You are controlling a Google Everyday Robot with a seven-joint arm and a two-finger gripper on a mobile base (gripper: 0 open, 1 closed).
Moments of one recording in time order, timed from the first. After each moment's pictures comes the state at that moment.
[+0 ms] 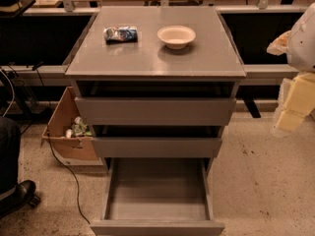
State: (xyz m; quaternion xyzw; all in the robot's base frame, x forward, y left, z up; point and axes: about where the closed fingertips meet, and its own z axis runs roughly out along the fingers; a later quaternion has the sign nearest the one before) arm 0.438 -0.217 0.976 -0.60 0.78 -0.03 0.16
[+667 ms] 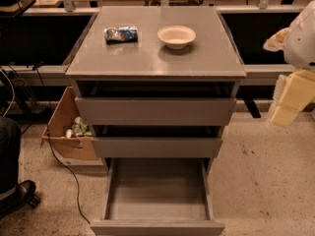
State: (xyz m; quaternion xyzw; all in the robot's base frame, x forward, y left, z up) arm 0.450 -0.216 0.976 -0.60 0.78 -0.03 0.18
